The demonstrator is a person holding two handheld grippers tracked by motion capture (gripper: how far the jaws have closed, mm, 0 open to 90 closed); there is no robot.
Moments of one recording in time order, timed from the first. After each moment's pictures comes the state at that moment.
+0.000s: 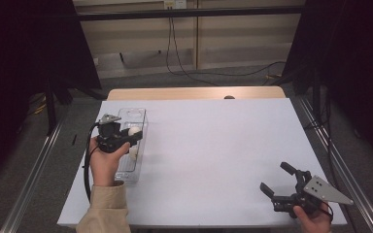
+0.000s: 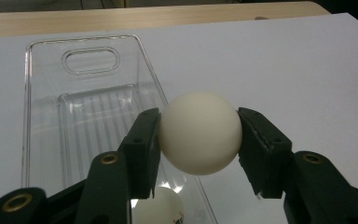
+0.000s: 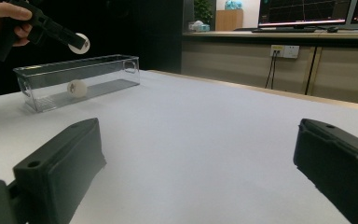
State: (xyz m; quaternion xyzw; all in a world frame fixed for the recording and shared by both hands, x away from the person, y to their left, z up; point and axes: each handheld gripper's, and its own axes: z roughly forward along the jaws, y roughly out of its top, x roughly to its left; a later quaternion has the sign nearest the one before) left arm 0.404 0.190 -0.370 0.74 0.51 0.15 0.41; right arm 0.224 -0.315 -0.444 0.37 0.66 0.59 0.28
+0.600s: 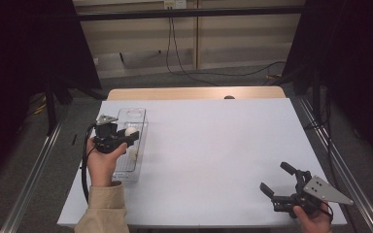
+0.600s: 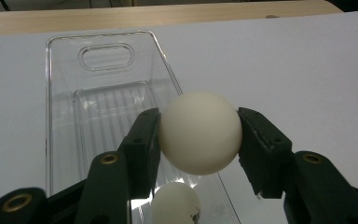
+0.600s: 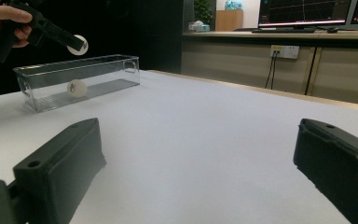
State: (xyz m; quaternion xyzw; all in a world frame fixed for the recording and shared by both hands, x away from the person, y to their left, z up) left arm 0.404 0.199 -0.373 0.74 0.51 0.16 0.40; right arm 0.224 -0.314 -0.444 0.37 0.66 0.59 0.28
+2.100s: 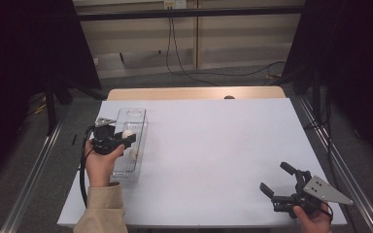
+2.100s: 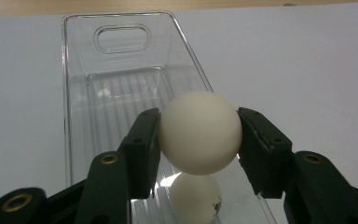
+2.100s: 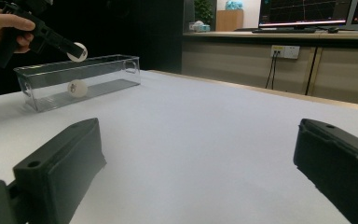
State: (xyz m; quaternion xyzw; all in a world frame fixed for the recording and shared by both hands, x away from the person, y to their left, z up) left arm 0.407 0.208 -0.386 0.74 0.53 0.15 0.38; right arm 0.224 -0.314 -0.444 0.37 0.66 0.59 0.28
